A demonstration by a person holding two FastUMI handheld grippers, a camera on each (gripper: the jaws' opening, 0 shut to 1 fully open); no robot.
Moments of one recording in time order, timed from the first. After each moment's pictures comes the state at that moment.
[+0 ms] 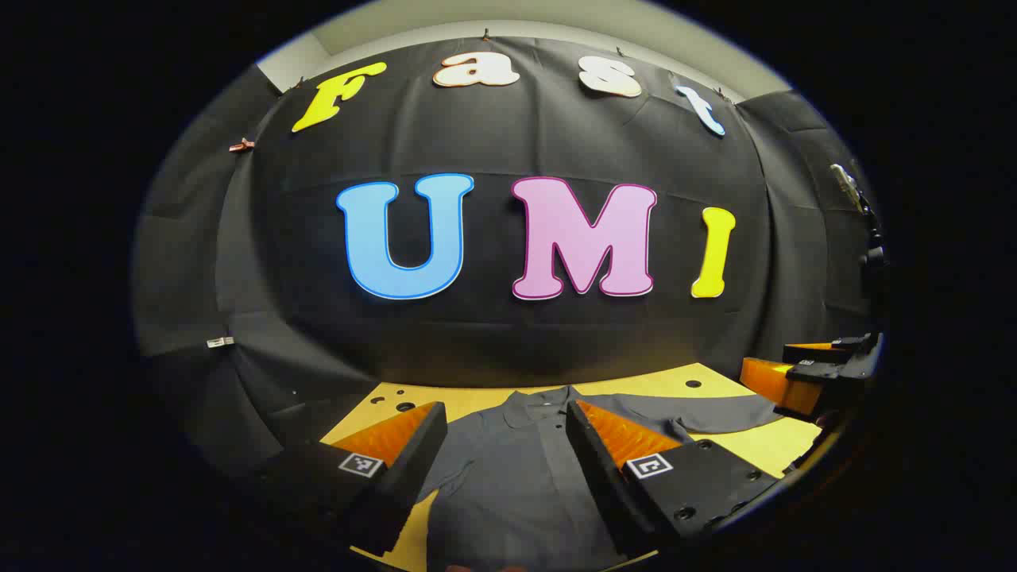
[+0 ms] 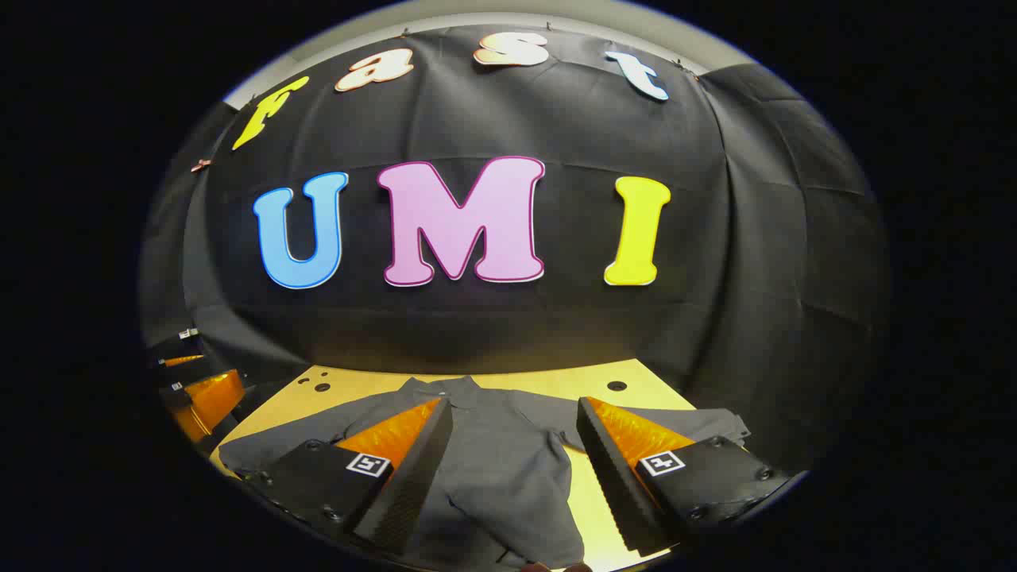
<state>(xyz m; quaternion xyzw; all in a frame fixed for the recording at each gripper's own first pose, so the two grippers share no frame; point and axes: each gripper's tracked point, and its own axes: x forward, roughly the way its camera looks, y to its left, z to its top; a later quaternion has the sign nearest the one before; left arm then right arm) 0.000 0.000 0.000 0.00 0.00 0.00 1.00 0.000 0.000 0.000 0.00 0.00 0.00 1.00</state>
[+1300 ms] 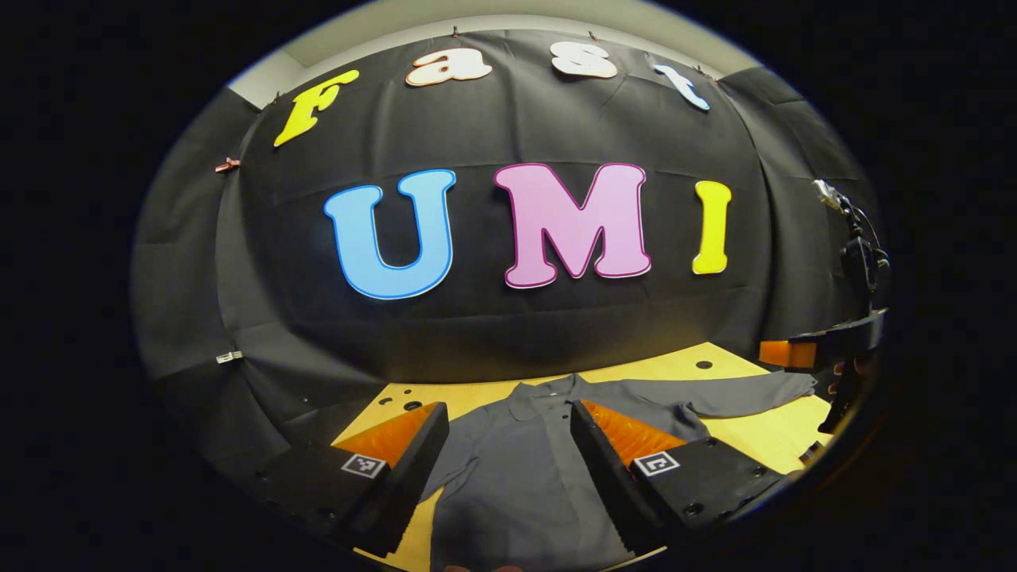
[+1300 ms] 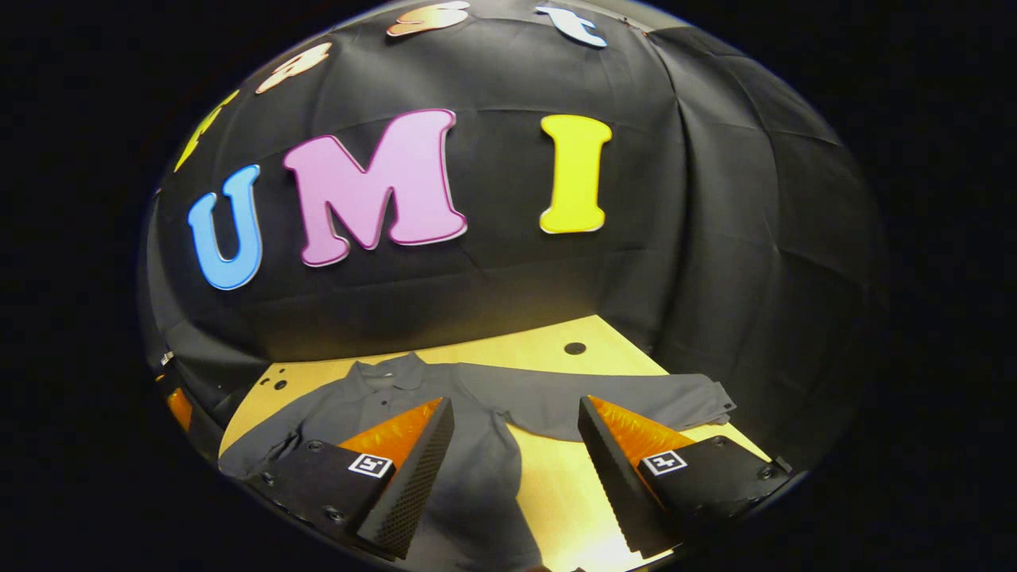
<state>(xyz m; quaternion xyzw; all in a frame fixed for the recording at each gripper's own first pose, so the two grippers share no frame) 0.010 -0.017 -0.013 0.04 0.02 0.04 1.00 0.062 -0.124 -0.047 0.05 0.09 -0.08 0.99</state>
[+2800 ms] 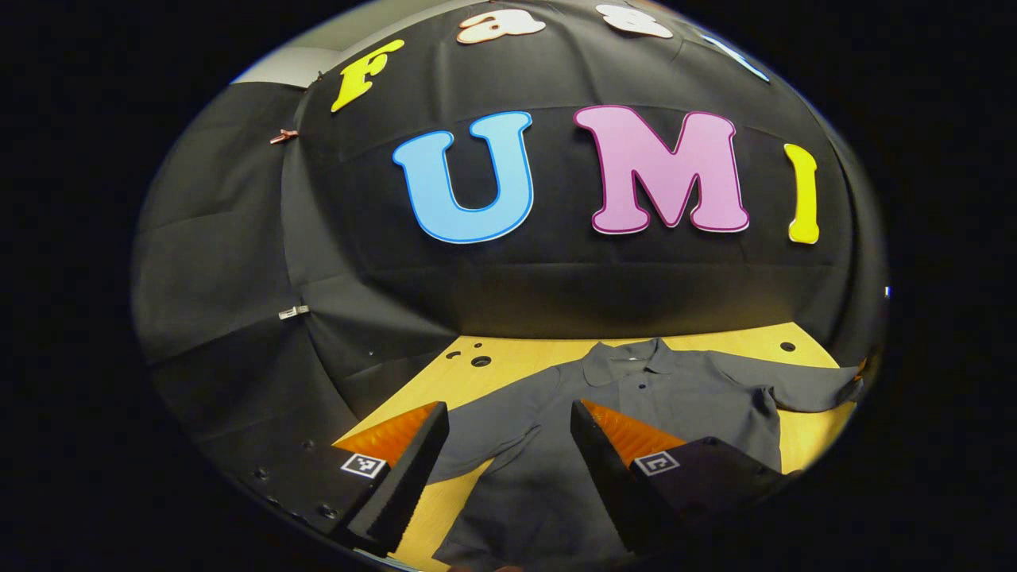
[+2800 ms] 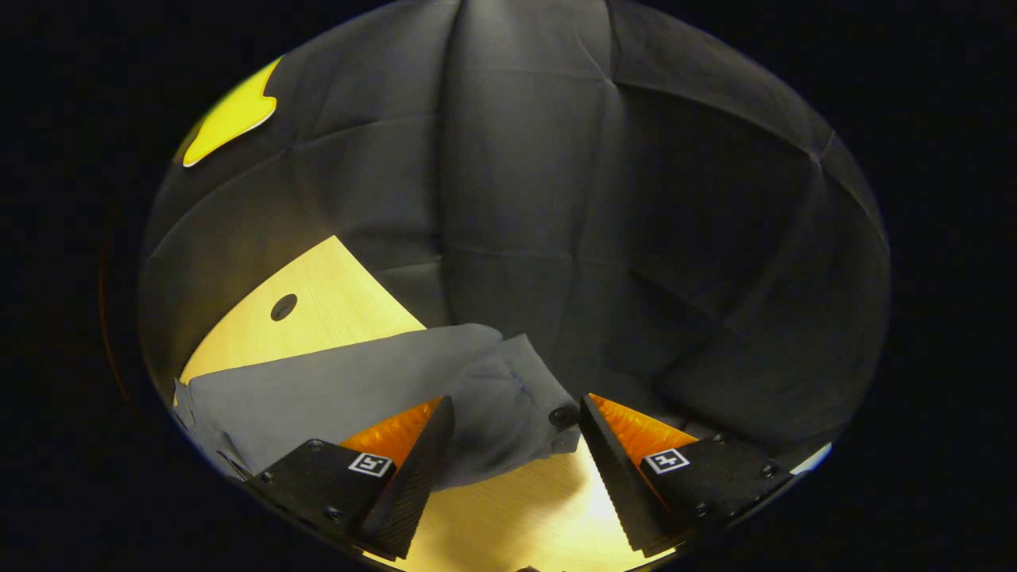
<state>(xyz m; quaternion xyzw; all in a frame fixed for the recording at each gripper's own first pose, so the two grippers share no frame) 0.031 0.033 -0.066 0.02 0.10 0.18 0.98 0.167 -0.467 -0.237 0.16 0.27 -0.35 0.88</state>
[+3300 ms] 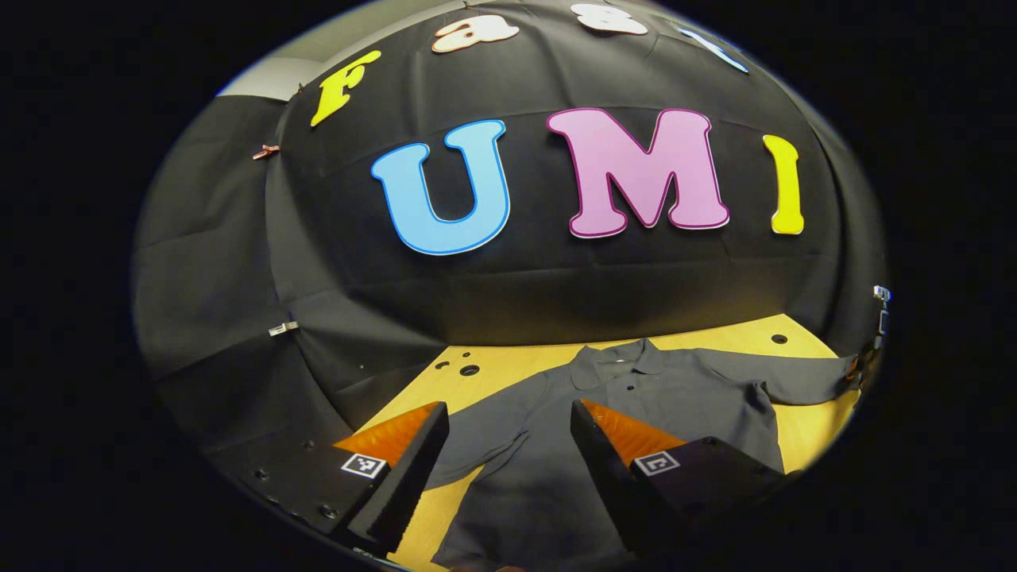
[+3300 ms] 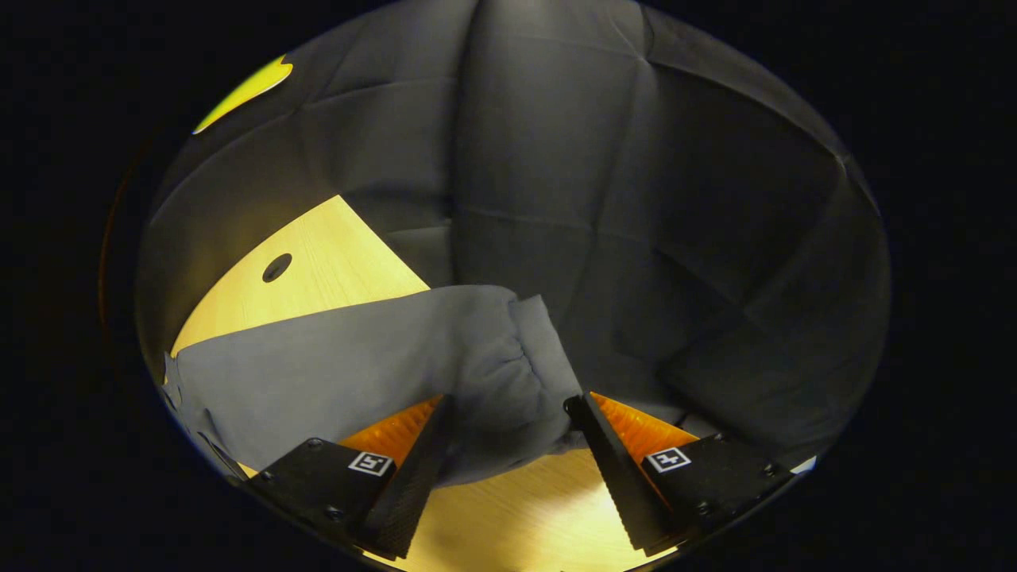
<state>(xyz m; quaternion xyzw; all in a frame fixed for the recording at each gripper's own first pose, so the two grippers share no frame) 0.039 0.015 -0.059 0.04 0.09 0.16 0.98 0.172 -0.450 -0.266 0.15 0.32 -0.32 0.88</state>
